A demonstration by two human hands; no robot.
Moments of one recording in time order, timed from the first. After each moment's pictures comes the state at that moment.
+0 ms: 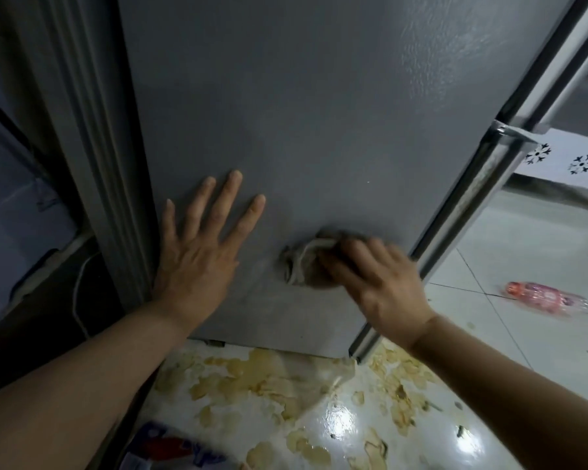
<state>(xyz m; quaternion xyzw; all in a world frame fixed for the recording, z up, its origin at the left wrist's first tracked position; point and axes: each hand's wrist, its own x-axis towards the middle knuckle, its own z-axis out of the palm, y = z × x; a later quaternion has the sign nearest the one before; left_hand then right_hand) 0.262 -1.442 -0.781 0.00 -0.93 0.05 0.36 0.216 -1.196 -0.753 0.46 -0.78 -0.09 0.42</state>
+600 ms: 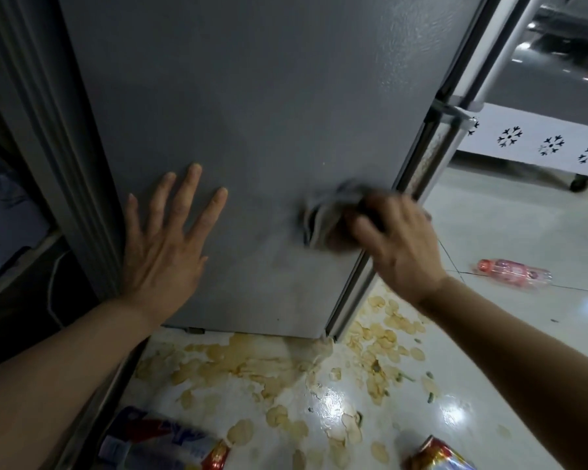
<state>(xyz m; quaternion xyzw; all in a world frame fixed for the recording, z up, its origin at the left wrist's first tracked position) 0.272 -1.435 -0.778 -0.01 -0.94 0.05 0.33 0.206 -1.146 -0.727 0.39 -0.81 -0.05 0.44</state>
